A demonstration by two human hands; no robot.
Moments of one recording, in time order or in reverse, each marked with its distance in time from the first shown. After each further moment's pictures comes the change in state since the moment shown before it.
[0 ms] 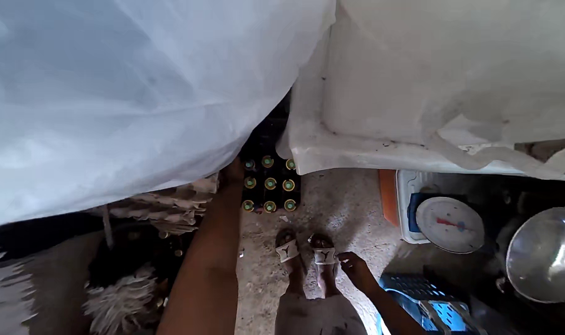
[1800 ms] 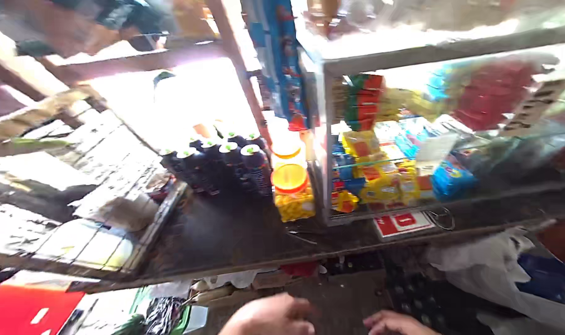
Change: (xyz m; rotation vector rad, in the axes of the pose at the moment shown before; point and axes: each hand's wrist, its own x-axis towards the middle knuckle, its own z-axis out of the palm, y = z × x) left_hand -0.823 -0.263 -0.311 -0.791 -0.080 0.011; right_hand -0.511 -0.382 0.105 -1.000 -1.366 -1.046
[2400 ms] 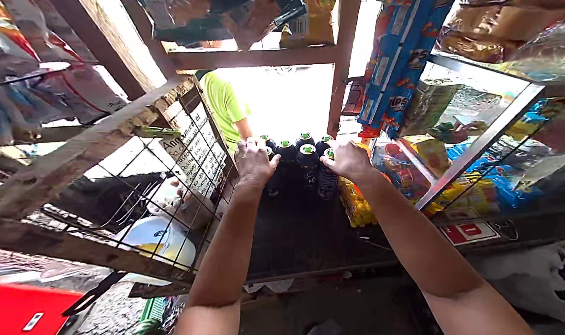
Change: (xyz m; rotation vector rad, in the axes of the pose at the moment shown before) left_hand -0.117 -0.065 -0.320 0.492 1.336 -0.301; right_hand 0.406 -0.296 -0.023 -1.050 0.595 0.253
